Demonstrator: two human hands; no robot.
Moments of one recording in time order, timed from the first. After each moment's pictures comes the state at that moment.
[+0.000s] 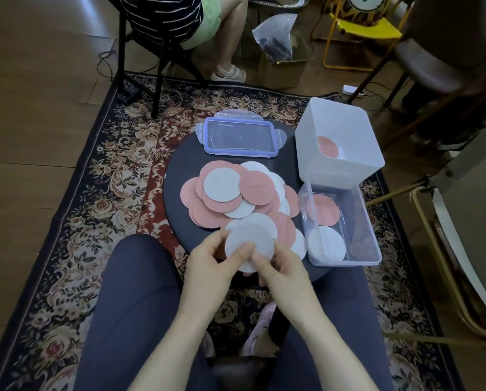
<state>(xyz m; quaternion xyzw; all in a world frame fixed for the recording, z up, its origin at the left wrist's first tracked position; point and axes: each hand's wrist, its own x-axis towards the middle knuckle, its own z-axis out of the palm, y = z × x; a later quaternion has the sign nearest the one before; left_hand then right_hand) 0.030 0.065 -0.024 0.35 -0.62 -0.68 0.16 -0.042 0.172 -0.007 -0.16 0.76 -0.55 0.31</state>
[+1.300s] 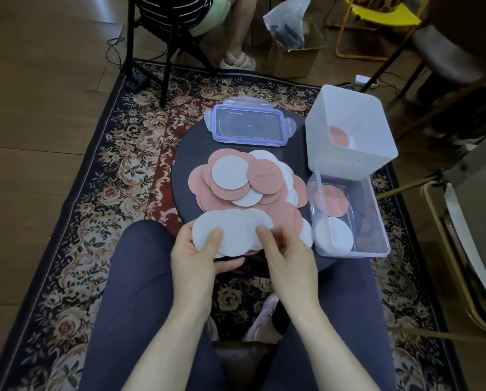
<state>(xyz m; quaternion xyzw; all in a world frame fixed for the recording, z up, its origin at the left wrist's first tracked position) 0.043 0.063 -0.020 0.43 -0.43 -0.75 0.25 -0.038 0.165 -0.021 -0.12 0.88 -0.41 0.18</state>
